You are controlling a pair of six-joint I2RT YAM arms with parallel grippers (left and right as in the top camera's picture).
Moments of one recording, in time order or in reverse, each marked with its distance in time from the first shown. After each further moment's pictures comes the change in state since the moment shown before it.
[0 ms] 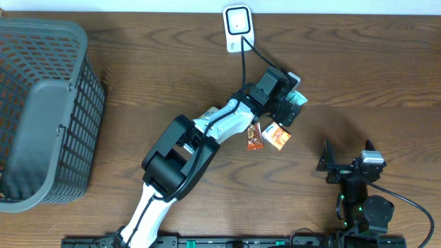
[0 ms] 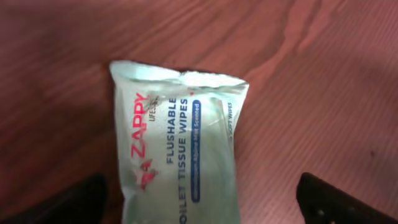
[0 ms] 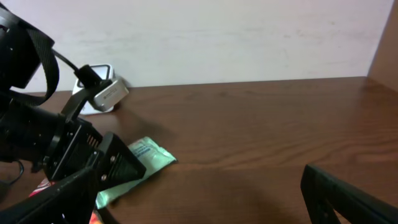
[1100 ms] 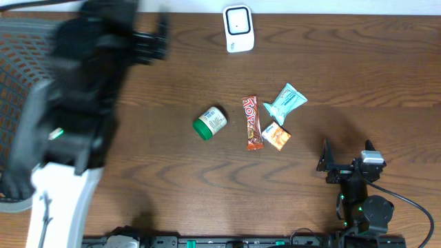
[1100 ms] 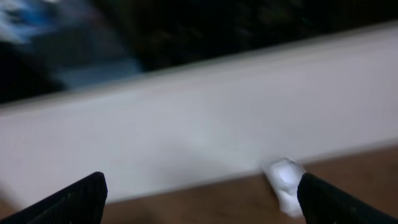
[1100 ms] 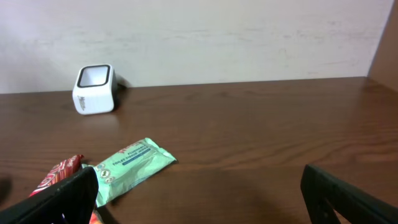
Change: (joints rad) left arm 0.547 -1.017 0.003 -0.316 -0.308 0.279; right arm 0.000 0.000 0.000 0.000 0.000 0.000
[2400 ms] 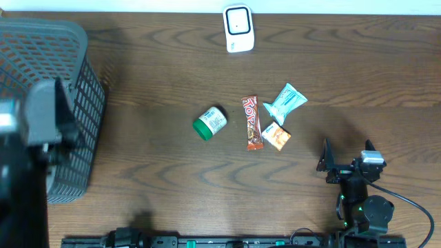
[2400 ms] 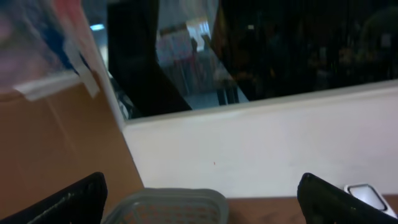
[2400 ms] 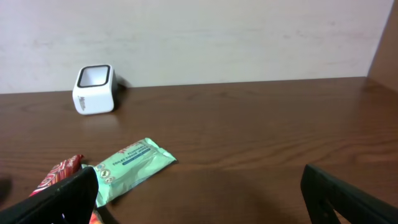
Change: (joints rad) left arm 0.279 -0.504 0.000 -0.268 -0.003 0.076; right arm 0.000 0.000 0.000 0.000 0.000 0.000
